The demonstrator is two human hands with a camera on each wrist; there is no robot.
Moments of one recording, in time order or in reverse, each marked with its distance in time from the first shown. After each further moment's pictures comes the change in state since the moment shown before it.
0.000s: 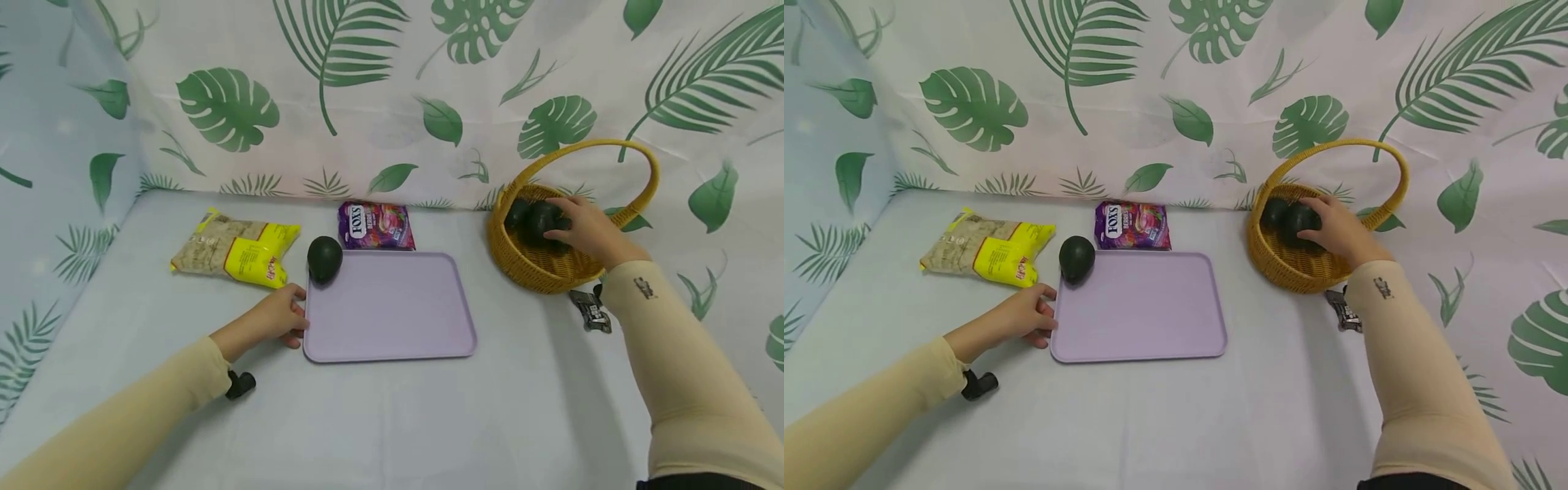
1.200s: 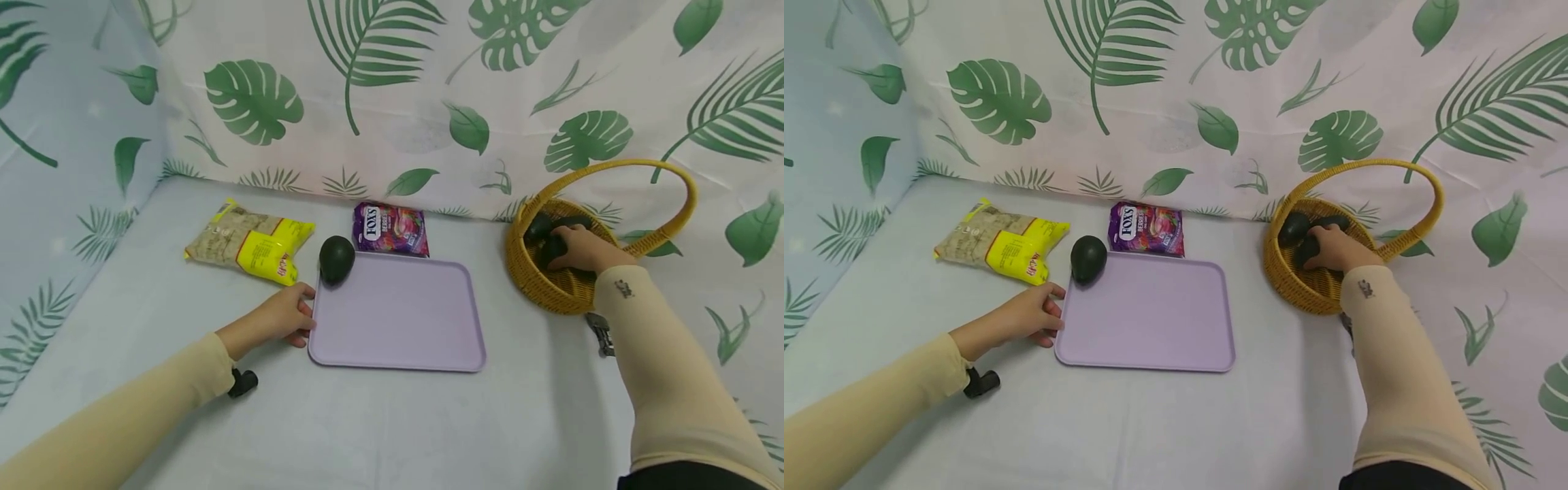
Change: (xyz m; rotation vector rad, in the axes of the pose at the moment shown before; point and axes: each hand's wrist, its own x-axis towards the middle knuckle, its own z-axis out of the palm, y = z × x) left_hand 0.001 -0.003 -0.003 -0.045 0.022 -0.012; right_hand 0.055 0.018 0.029 -0.066 -0.264 0.046
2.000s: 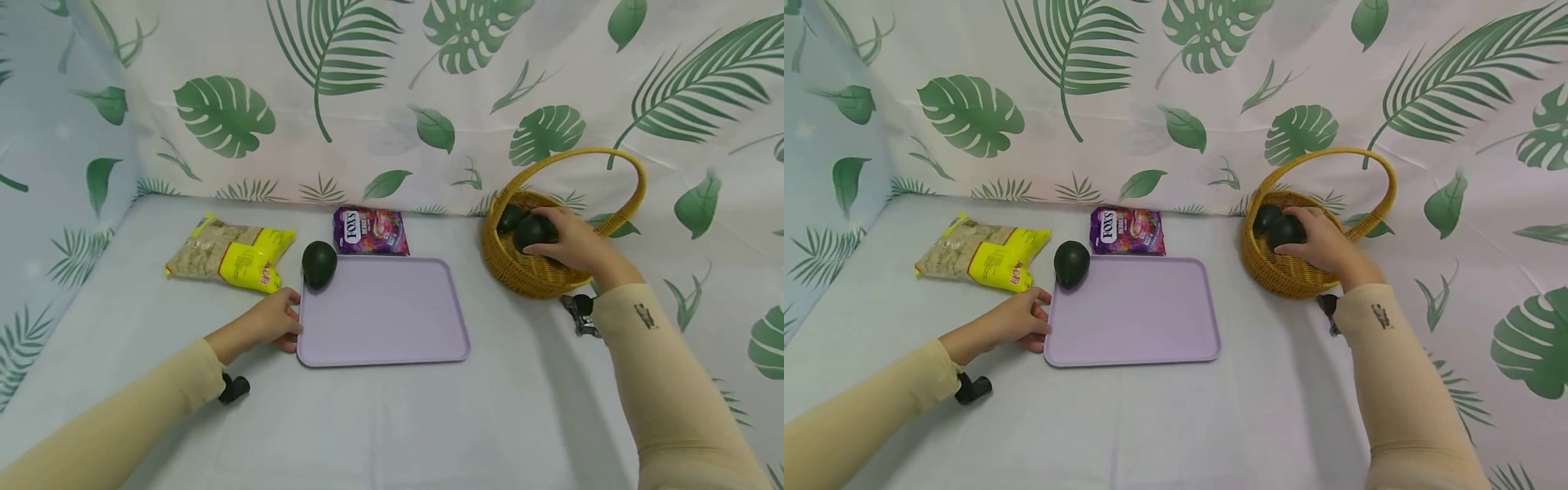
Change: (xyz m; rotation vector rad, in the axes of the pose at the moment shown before) left_hand -0.001 0.002 0.003 0.028 -0.030 -0.006; right_hand -0.092 -0.048 -0.013 0.158 0.262 -0.101
